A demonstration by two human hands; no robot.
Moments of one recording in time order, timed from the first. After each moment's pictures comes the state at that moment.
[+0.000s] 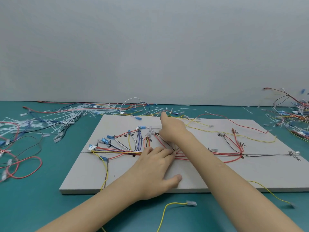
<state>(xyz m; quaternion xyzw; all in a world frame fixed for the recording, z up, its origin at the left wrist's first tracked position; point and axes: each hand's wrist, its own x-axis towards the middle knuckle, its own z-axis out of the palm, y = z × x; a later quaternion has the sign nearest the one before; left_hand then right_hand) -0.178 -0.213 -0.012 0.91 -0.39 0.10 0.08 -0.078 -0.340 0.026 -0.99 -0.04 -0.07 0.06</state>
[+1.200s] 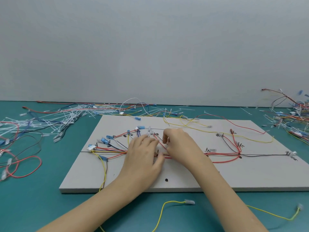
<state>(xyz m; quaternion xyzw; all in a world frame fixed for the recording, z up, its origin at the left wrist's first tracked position) -0.172 -0.210 -0.014 0.92 -0.23 0.21 0.24 -0.152 -0.350 0.025 -0.98 -0.06 -0.09 0.15</state>
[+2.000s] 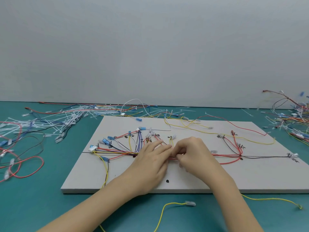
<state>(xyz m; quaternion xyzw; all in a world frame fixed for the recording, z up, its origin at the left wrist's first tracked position) -0.164 -0.208 -0.021 0.91 -0.38 0.12 0.15 -0.188 -0.373 0.022 -0.94 -0.05 -0.08 0.33</state>
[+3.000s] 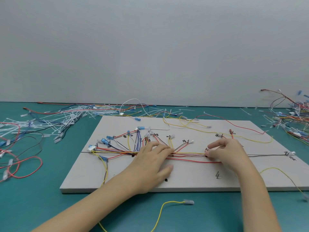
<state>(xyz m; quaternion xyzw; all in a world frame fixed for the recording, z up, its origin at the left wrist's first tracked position) -0.166 -0.210 -0.019 0.91 -0.37 0.10 0.17 -0.195 -0.455 0.022 -0.86 0.21 -0.09 0.45</state>
